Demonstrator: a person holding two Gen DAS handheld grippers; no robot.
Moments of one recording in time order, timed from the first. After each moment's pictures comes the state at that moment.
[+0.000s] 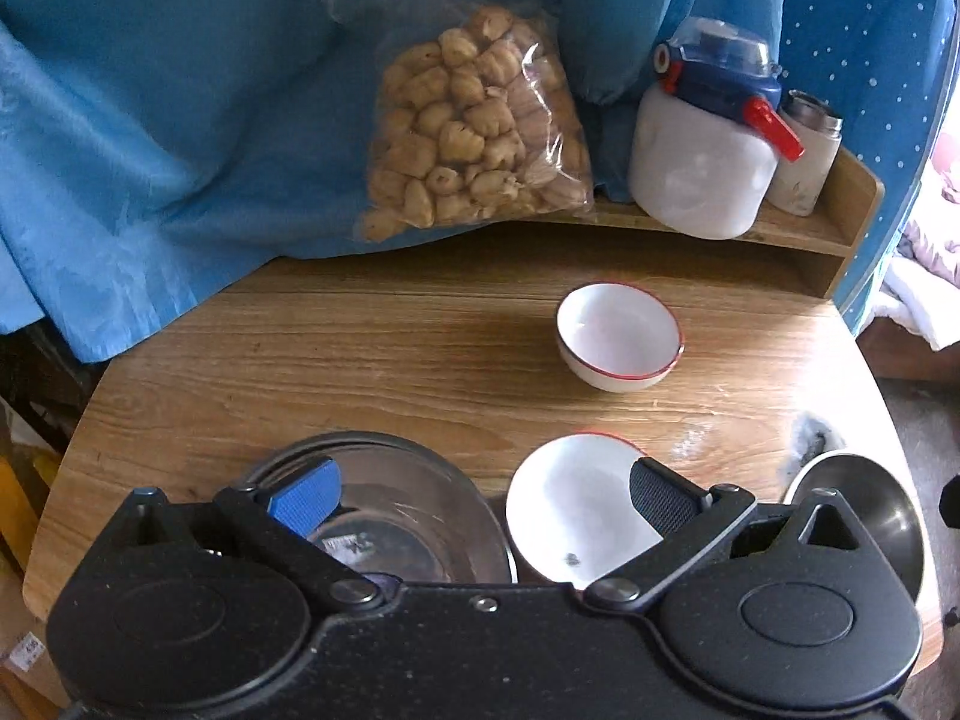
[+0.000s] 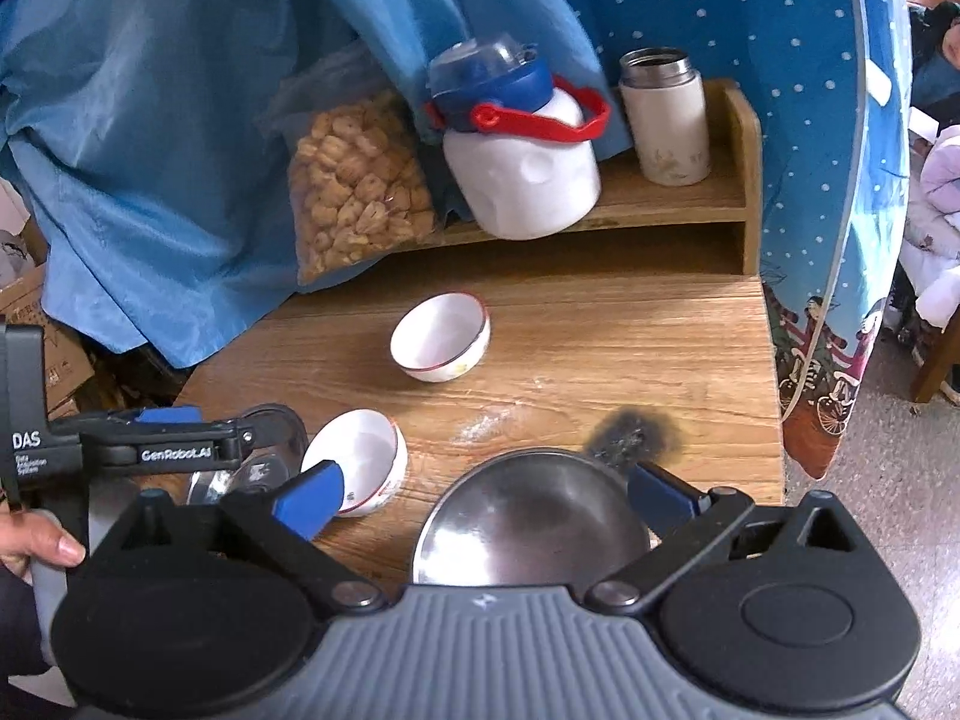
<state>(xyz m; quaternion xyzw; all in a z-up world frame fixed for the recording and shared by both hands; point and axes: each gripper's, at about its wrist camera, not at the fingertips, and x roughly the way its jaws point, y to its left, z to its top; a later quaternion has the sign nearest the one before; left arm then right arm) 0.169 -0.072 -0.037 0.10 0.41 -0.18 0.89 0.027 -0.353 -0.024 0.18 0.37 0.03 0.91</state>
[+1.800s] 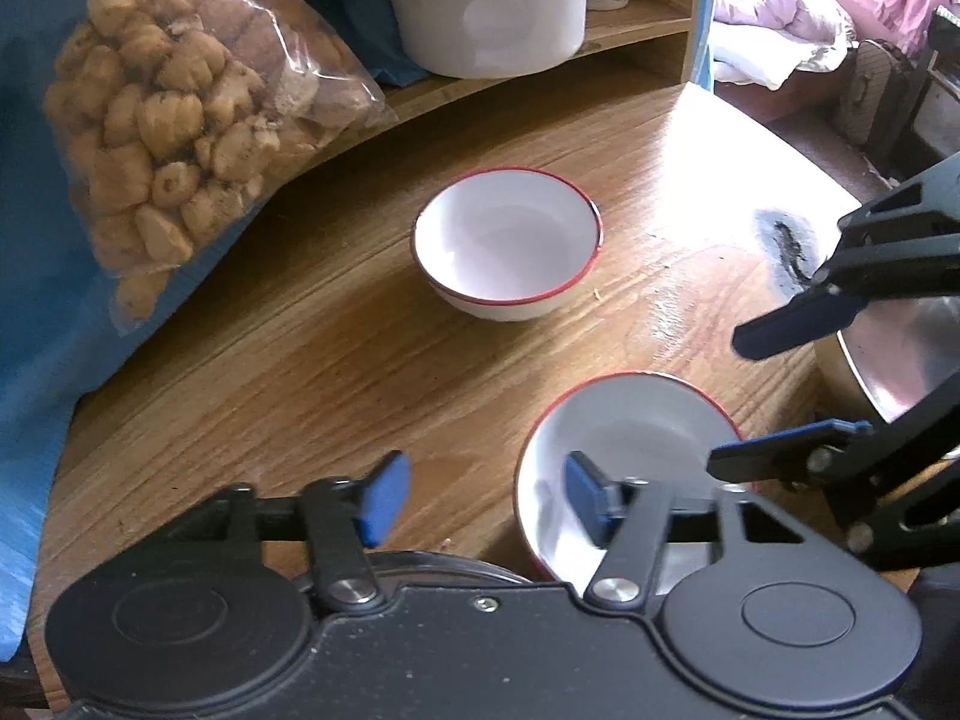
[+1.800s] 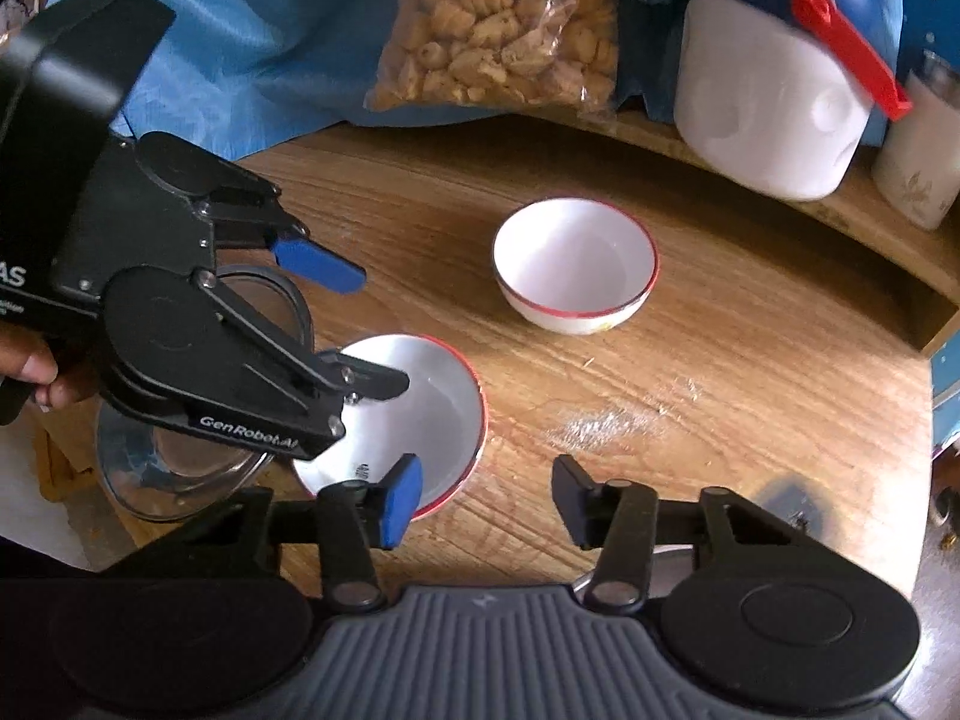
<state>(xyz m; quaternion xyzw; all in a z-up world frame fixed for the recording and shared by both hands) 0.246 -0.107 -0.084 0.30 0.43 -0.40 0.75 0.138 -0.254 -0.079 0.01 0.47 0.08 0.88</state>
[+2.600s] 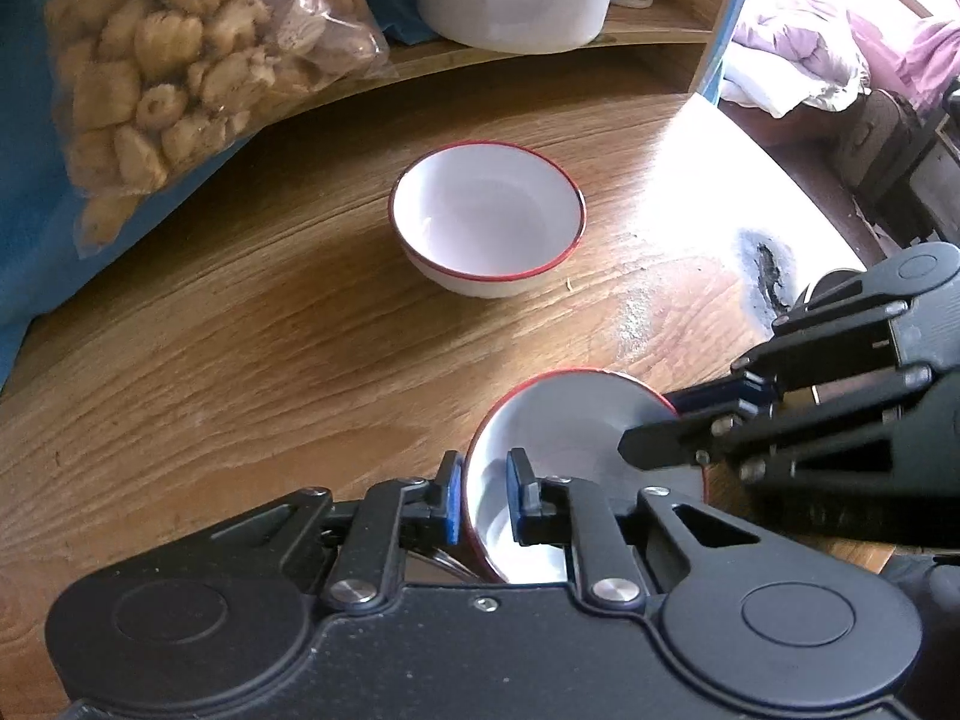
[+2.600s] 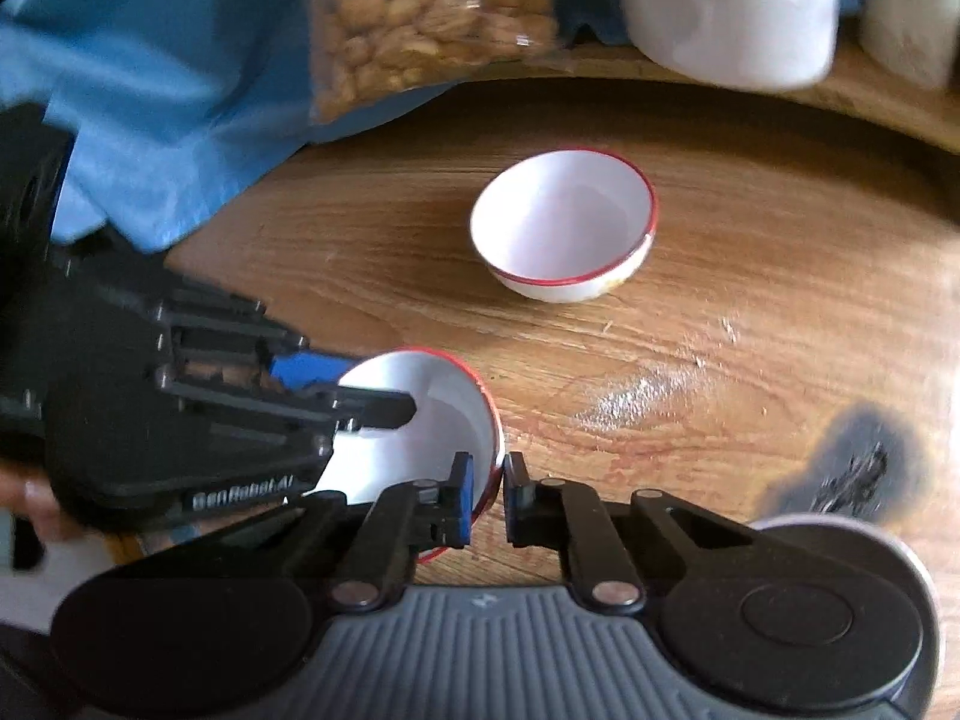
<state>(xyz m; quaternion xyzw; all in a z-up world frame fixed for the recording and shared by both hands) 0.248 -0.109 -0.091 0.23 0.49 -0.39 0.74 0.157 -0.276 -0.102 0.15 0.49 0.08 0.86</state>
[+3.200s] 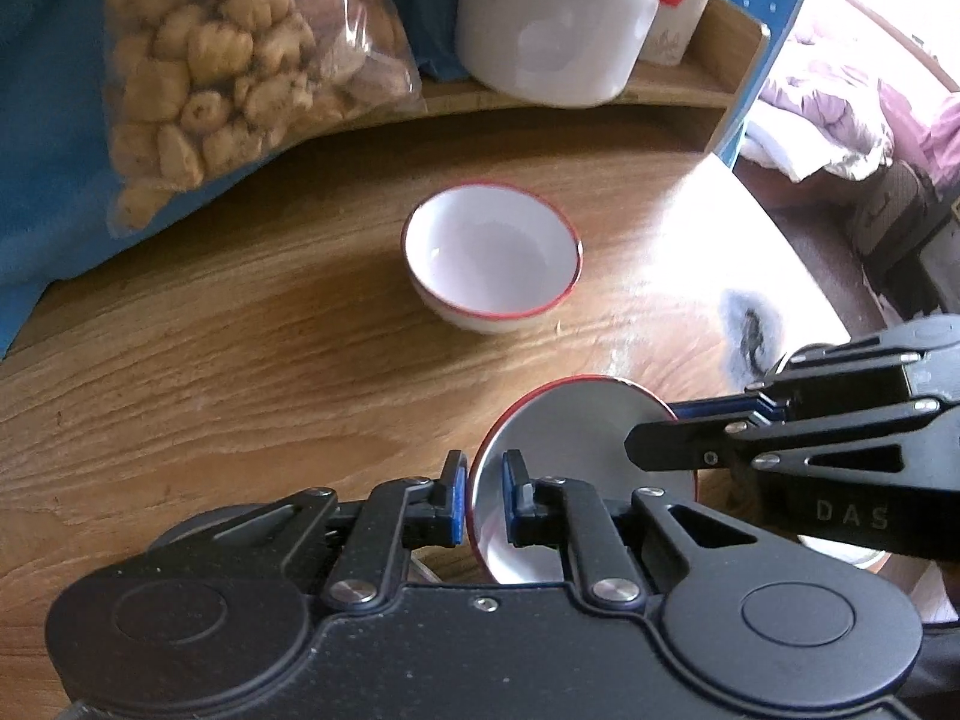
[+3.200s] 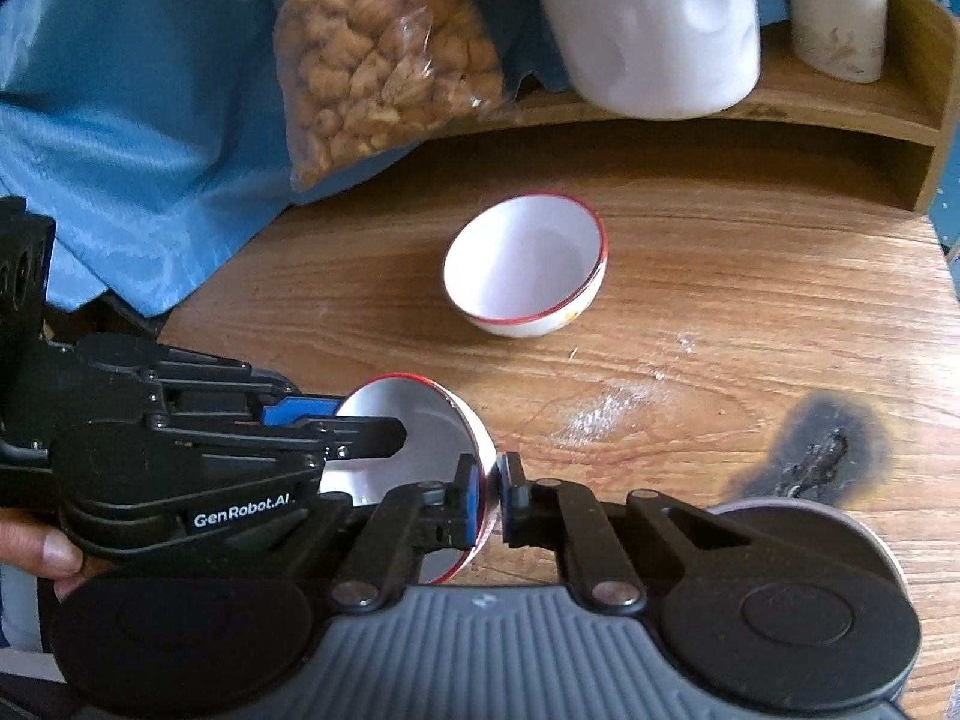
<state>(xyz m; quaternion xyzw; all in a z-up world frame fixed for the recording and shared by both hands) 0.242 -0.109 -0.072 0.17 0.49 -0.37 0.77 0.139 -0.291 -0.084 0.18 0.45 0.05 0.87</state>
